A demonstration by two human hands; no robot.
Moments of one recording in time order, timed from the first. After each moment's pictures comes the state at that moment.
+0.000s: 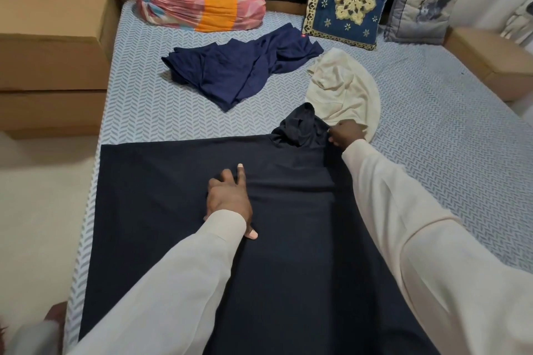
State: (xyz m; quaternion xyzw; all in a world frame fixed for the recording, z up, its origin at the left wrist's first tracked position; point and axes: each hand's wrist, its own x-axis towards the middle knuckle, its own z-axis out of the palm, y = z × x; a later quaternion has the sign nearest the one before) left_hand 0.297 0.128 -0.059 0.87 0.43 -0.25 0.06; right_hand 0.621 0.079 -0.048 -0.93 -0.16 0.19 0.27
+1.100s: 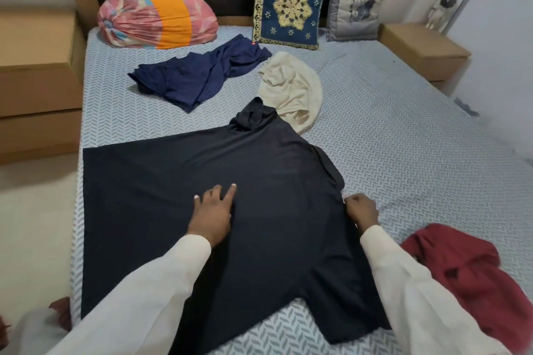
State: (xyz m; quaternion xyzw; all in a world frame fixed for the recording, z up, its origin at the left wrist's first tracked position) left_hand 0.236 0.027 -0.057 0.95 0.29 -0.08 0.13; right_hand 0.509 -0.233 -0.076 -0.96 0.01 0.16 0.24
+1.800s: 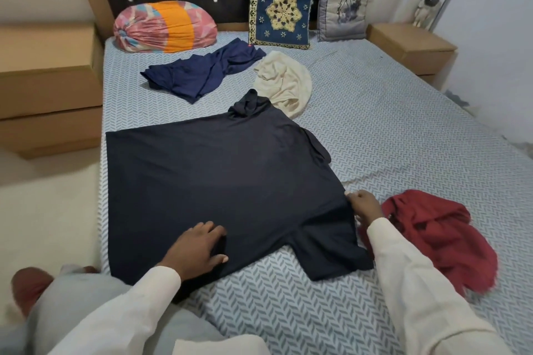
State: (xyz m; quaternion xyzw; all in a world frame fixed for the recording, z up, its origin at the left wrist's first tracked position) left_hand 0.092 -0.055 -0.060 0.97 0.15 -0.09 0.15; right_hand 0.456 -0.328 -0.063 -0.92 -0.03 0.20 0.34
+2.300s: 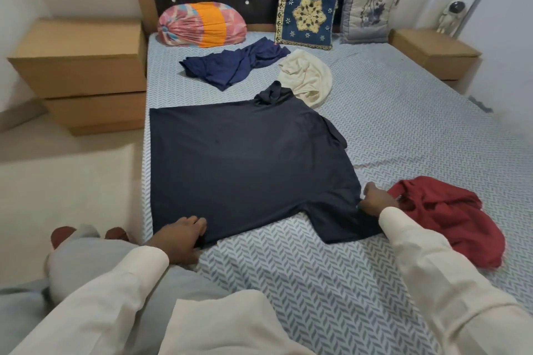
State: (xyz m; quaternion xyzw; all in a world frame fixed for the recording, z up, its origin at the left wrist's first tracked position) left_hand -0.023 -0.069 -0.046 0.94 0.22 -0.22 0.11; right_hand 0.382 -0.351 -0.028 -0.97 -0.18 0.18 0.01
